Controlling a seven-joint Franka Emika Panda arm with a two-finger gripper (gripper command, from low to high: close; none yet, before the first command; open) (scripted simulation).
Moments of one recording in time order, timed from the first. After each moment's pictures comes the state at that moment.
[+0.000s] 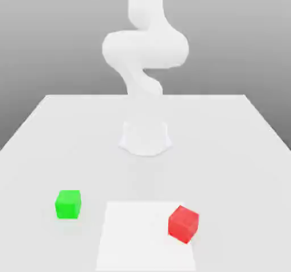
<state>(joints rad) 0.04 -0.71 -0.01 -2.34 0.00 2.35 0.72</state>
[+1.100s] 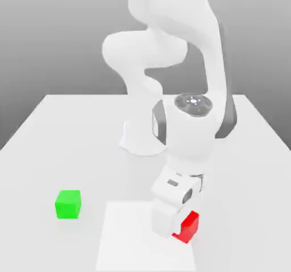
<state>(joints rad) 0.24 0.29 -0.02 -2.66 0.03 2.95 0.04</state>
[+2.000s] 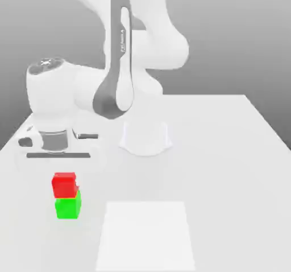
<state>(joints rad) -0.25 0.10 -0.26 -2.79 0.10 2.88 0.18</state>
